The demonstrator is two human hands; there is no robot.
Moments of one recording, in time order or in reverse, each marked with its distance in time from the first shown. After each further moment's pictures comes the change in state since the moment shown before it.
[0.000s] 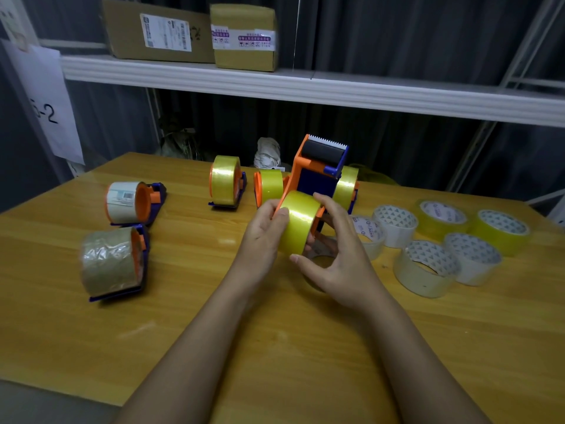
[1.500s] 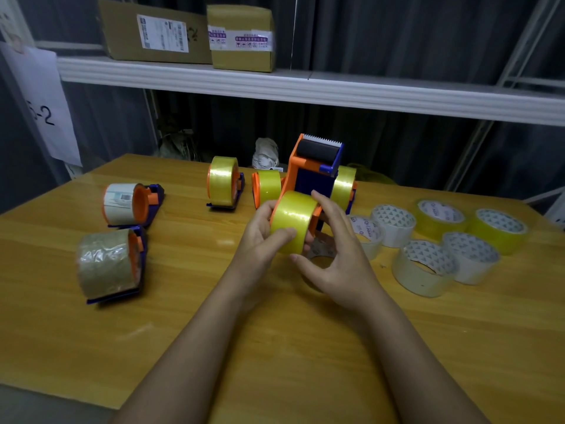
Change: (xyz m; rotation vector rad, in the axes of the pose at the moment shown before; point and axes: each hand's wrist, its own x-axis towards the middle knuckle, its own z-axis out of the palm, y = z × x) left_hand -0.003 0.002 -0.002 -0.117 -0.066 -0.002; right_hand -0.002 -0.002 -0.002 -0.100 0.012 -0.010
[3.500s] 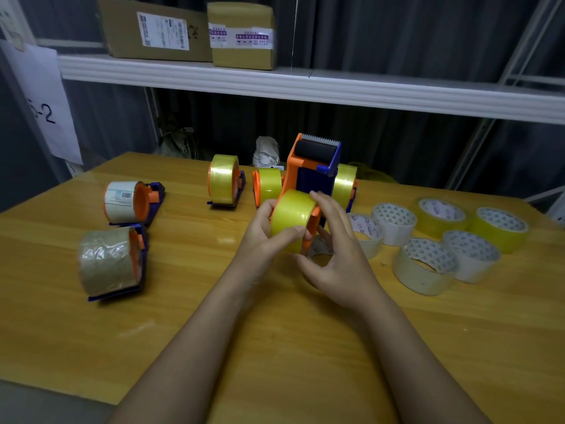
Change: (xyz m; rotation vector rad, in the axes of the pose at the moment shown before) left_hand 0.002 -0.005 -0.001 0.088 0.034 -0.032; right_hand 0.001 0.002 0.002 -0.009 0.001 -0.022
